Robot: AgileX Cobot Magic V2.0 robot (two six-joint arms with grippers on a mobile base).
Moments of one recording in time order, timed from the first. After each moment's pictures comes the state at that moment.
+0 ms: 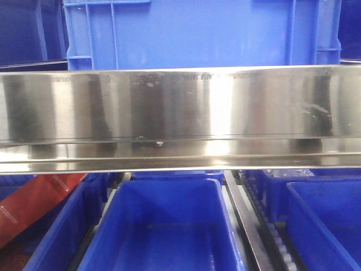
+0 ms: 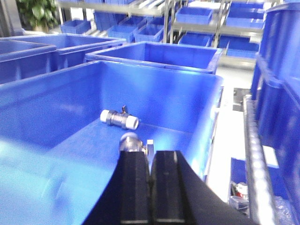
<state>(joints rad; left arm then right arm) -0.48 0.84 -0.72 -0.35 0.00 0.15 0.24 0.82 -0.81 0.11 0.17 -0.08</state>
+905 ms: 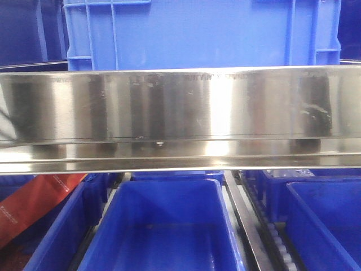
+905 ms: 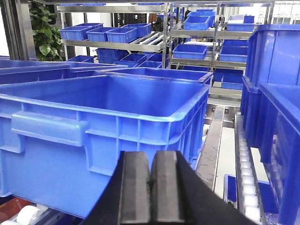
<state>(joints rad) -0.34 0.33 -0.38 -0.35 -0.02 0.15 0.24 0.44 -0.55 0.11 0.17 -0.08</state>
